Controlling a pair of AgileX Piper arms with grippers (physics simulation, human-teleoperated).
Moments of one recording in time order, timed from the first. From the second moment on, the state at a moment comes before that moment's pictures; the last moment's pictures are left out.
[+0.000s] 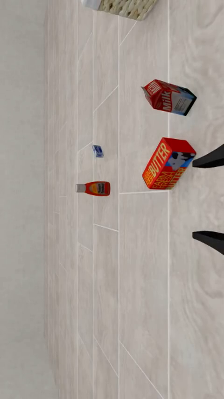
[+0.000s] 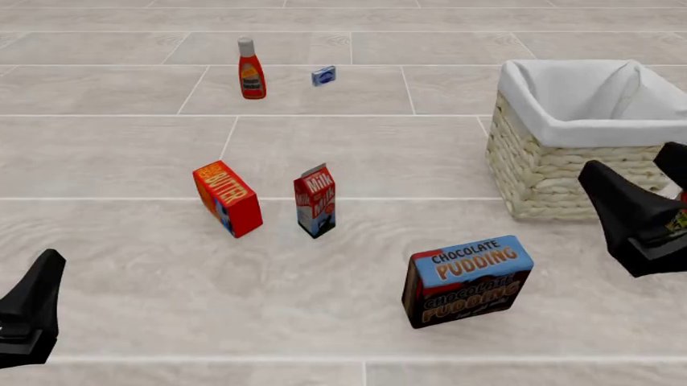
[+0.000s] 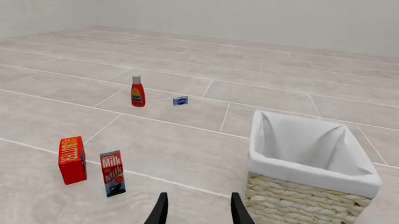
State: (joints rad) left arm 0.00 0.01 0.00 0.00 0.00; right arm 0.26 0.44 -0.35 -0.04 -0.06
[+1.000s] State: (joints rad) left arm 0.00 0.01 0.00 0.00 0.00; right arm 0.64 1.28 -0.93 0.04 -0.06
